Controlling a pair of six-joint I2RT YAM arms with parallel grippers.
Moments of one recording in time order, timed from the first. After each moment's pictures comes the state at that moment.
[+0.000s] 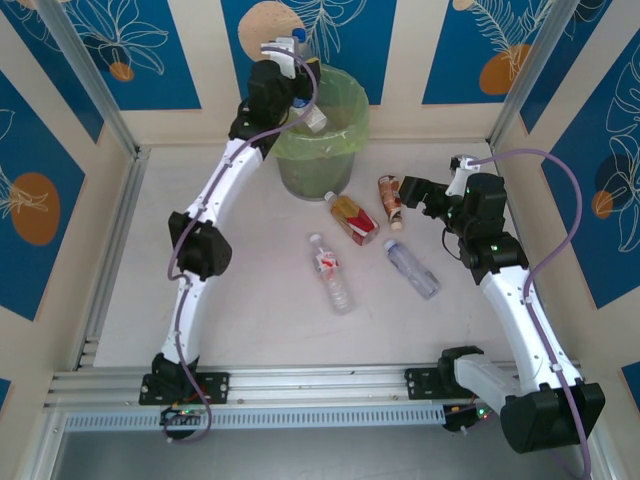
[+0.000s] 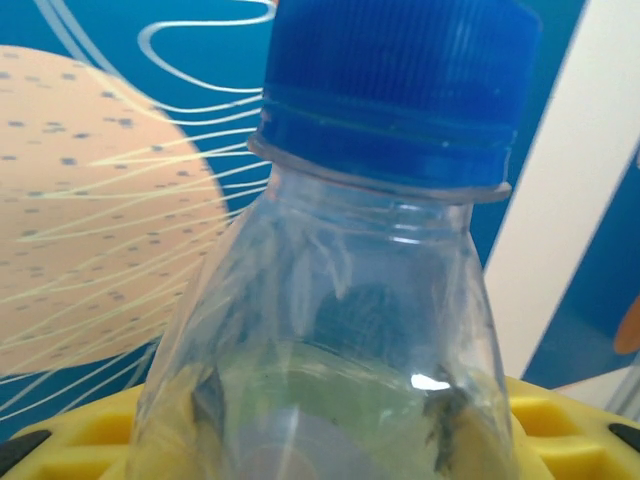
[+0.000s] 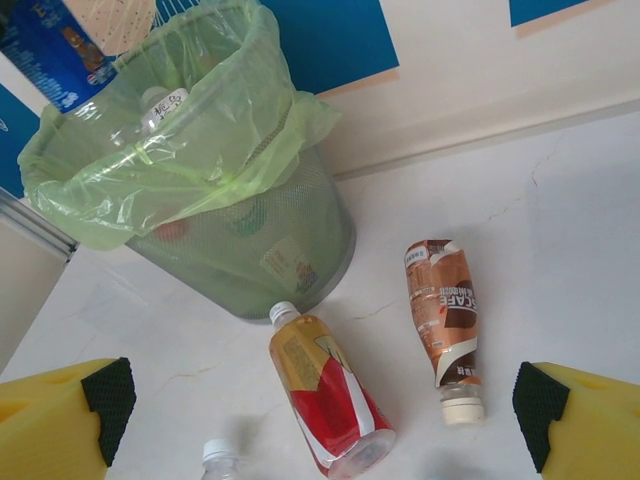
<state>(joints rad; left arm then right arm) -0.42 2.38 2.59 -0.17 -0.06 -0.17 0.11 0.99 0.97 -0.34 -0.17 0.39</state>
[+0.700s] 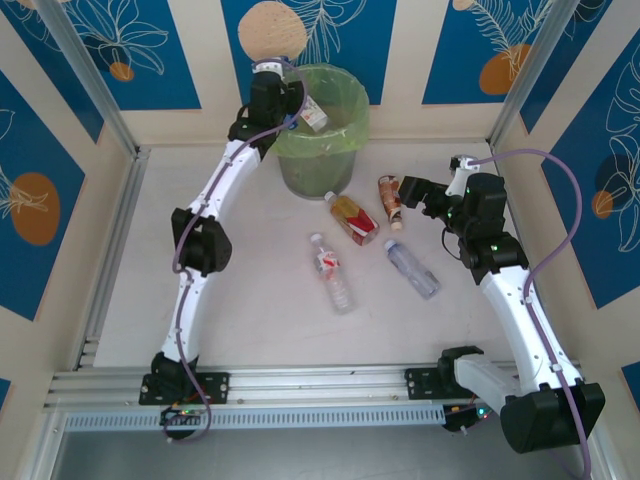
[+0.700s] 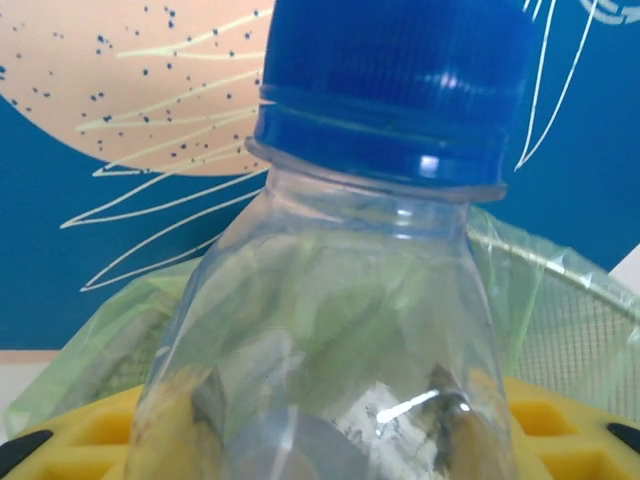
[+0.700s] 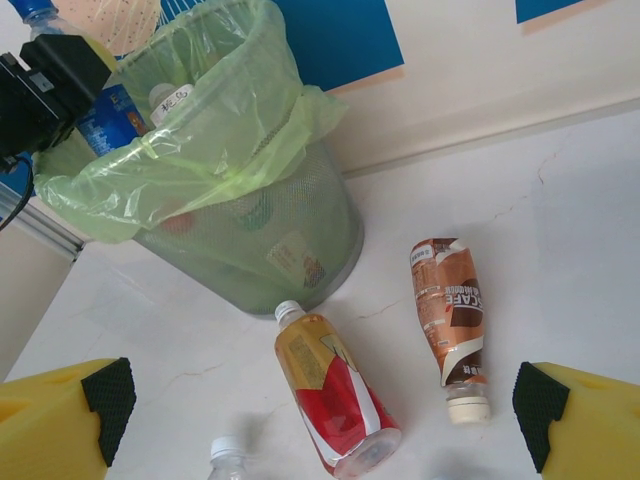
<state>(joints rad) -0.39 2.46 2.58 -0.30 -0.15 -0.34 0.11 0.99 0.97 -0.34 -0.18 0.39</state>
